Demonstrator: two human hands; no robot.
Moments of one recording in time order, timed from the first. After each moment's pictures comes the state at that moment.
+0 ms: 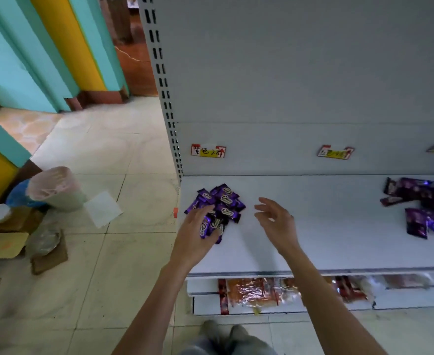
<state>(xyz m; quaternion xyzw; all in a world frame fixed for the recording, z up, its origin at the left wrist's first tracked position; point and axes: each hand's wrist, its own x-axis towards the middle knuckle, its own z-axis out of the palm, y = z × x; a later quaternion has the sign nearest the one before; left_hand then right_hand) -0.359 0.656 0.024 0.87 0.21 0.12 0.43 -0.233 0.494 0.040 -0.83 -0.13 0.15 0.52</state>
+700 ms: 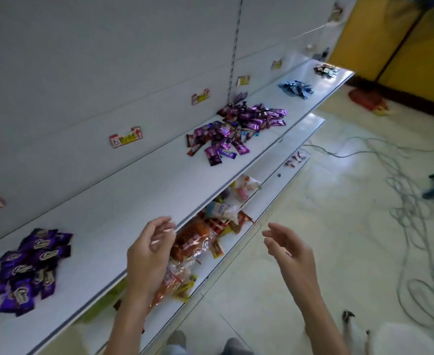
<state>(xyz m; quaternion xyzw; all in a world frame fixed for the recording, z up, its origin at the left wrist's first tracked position) -0.344 0.433 0.094 0.80 0.03 0.03 0.60 -0.402 0.204 0.088 -0.73 0.19 -0.15 0.64</state>
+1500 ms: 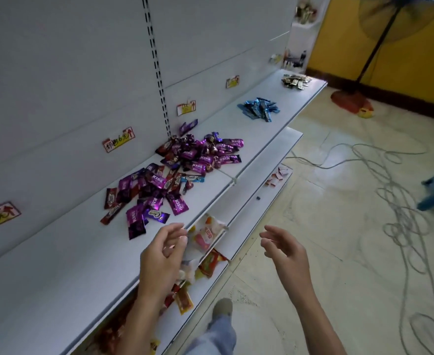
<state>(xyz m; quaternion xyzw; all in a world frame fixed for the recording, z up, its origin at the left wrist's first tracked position) -0.163 0.176 0.076 0.80 -0.02 -0.03 0.59 -0.226 -0.035 0.059 -0.71 0.25 -0.14 0.64</state>
